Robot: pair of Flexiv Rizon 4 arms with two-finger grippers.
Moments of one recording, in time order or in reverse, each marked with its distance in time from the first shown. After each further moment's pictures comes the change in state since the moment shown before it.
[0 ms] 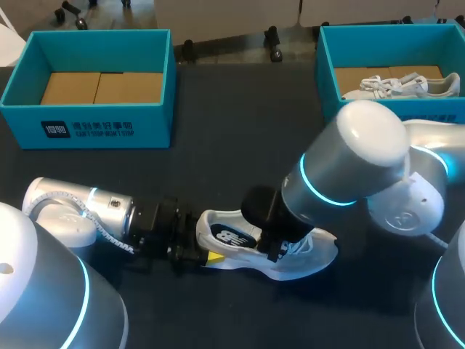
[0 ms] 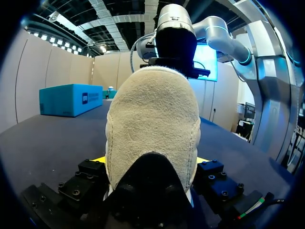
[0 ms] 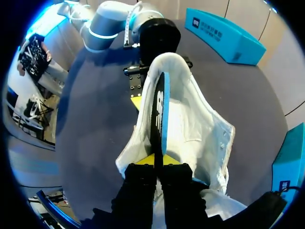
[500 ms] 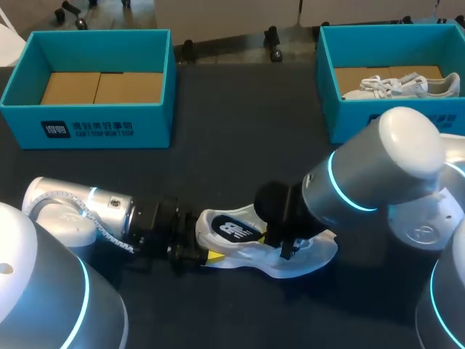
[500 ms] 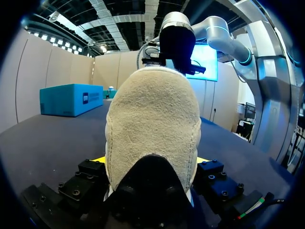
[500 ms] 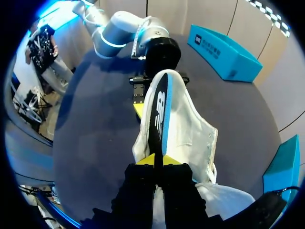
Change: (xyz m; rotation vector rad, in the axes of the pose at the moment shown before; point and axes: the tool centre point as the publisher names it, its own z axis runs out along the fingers) left arm -0.001 0.000 0.000 0.000 -0.002 -0.001; right arm -0.010 0.004 -0.018 -0.116 -0.036 -0.091
